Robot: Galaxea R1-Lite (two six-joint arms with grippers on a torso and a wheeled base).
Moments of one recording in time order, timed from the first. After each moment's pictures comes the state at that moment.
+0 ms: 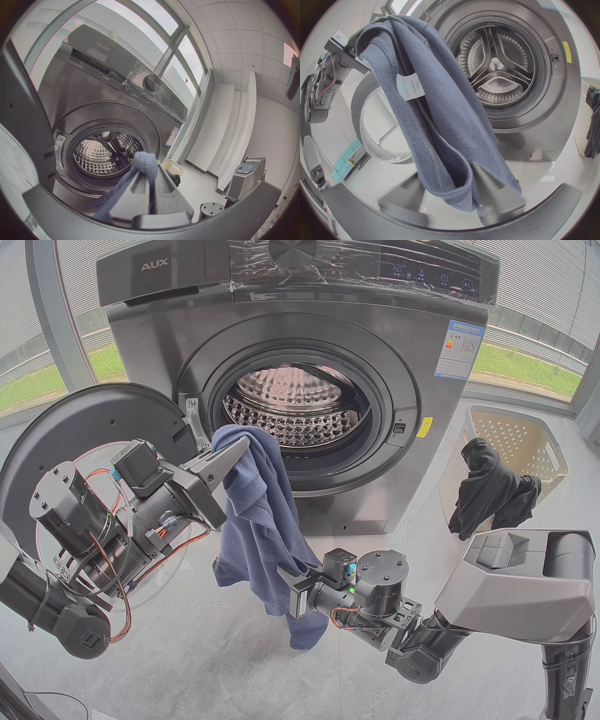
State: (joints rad) left arm -0.51 1.74 -0.55 -1.55 -0.23 -0.25; right arm 0.81 2.34 -0.87 -1.38 -0.08 0.20
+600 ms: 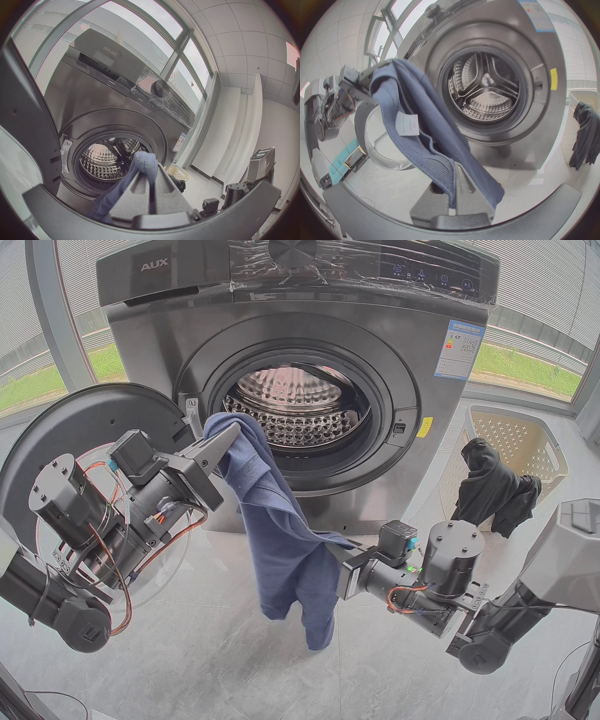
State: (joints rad) left arm -0.50 1.74 -0.58 -1.55 -0.16 -0.27; right arm 0.76 2.06 -0.65 -1.37 -0.09 0.17
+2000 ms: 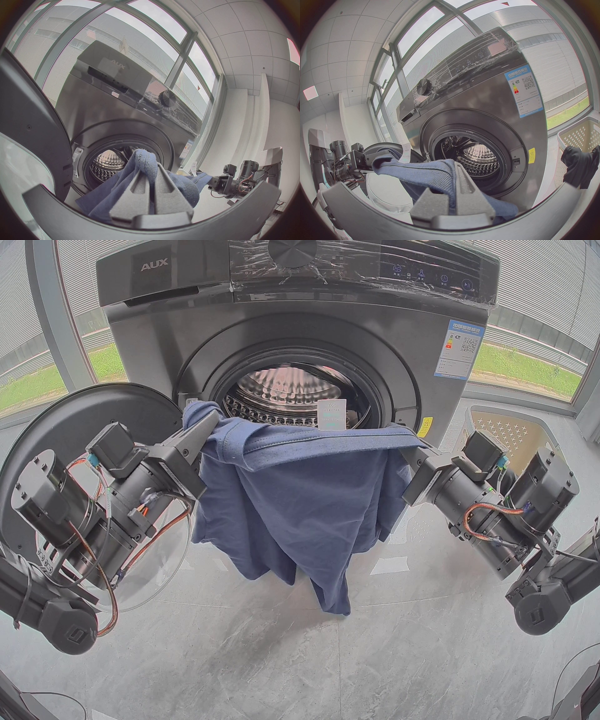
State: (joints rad) left arm -0.50 1.68 -0.57 -1.52 -0.07 -0.27; right arm 0.63 1.80 -0.68 -1.46 -0.06 0.17
